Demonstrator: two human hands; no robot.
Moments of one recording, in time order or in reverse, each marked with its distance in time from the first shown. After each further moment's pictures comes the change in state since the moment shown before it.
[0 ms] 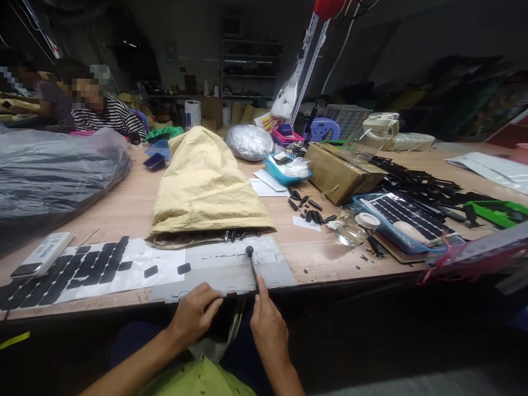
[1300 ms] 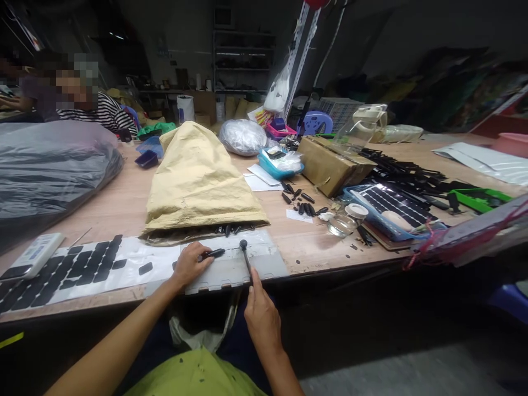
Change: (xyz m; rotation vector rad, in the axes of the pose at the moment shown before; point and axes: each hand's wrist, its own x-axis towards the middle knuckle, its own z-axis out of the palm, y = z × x) left_hand 0.081 -0.043 -0.015 0.060 0.009 -0.094; right_hand 0.000 -0.001 0.000 0.066 0.023 -0.012
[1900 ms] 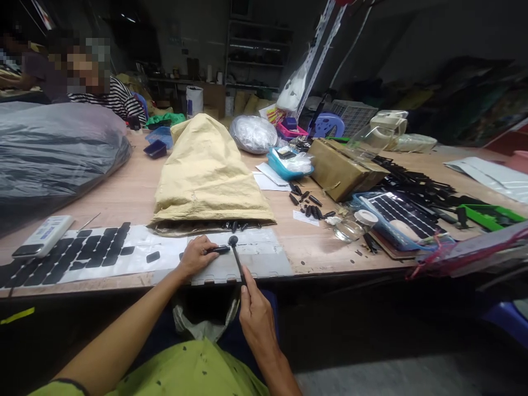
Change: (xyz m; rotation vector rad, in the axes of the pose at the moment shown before) left_hand 0.000 -0.010 0.003 -0.079 -0.039 -0.024; right_hand -0.015 -0.022 -0.008 0.215 -0.016 -0.208
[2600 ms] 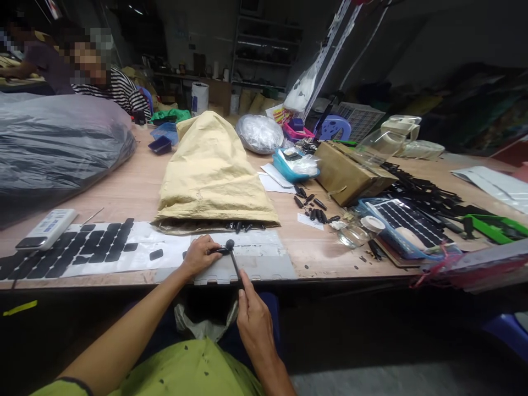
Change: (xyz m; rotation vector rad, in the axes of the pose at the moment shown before) left_hand -0.001 0.001 0.001 -0.008 0.010 -0.016; right_hand -0.003 -0.003 0.008 0.003 -0.098 0.038
